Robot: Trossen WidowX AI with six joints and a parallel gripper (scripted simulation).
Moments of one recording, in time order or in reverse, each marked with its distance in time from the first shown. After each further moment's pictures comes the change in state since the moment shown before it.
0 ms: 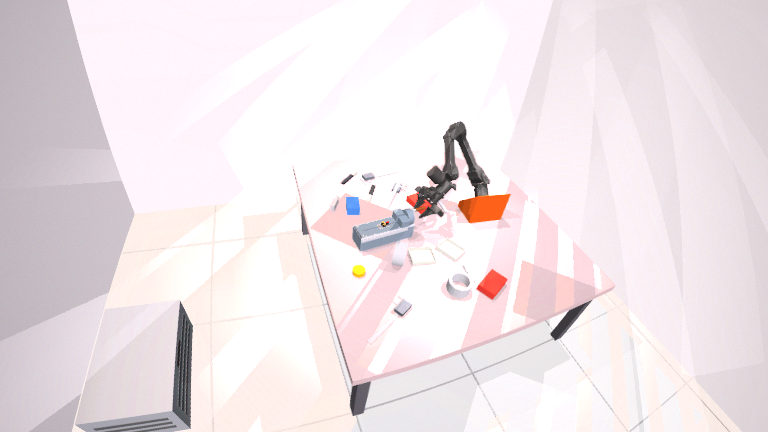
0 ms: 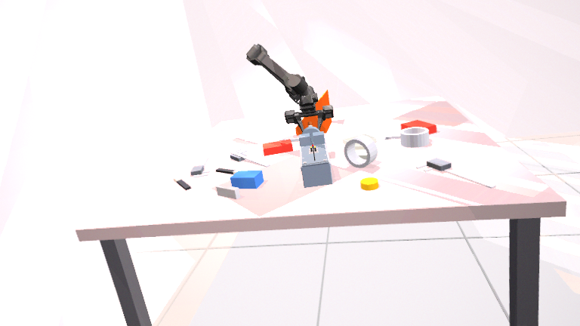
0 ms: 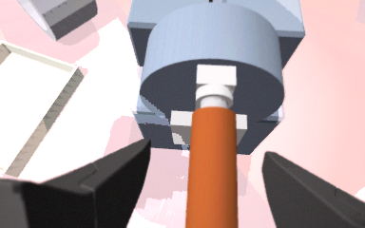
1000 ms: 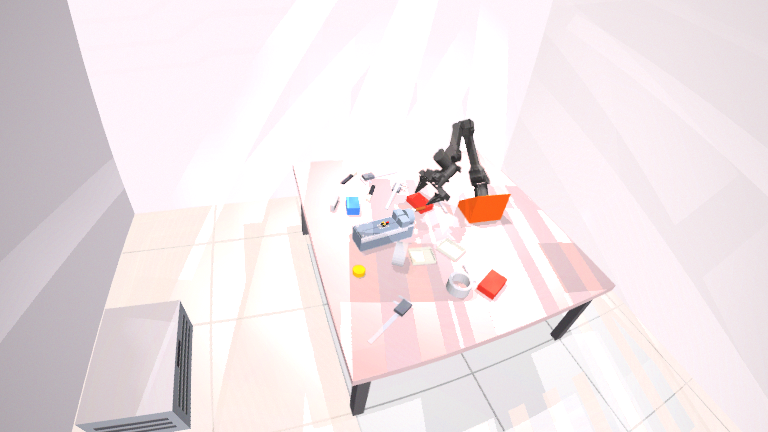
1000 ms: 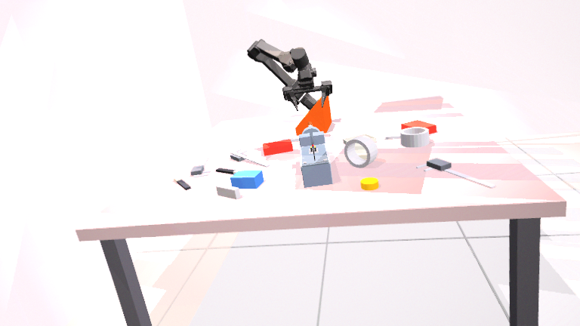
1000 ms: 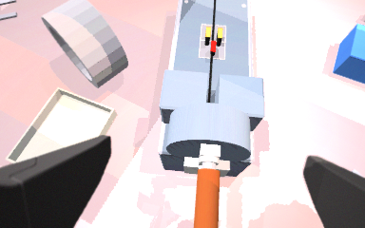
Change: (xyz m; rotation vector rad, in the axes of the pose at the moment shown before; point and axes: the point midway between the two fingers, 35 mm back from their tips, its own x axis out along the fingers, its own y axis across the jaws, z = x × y) arm -0.066 0.007 0.066 -0.015 0.004 0.018
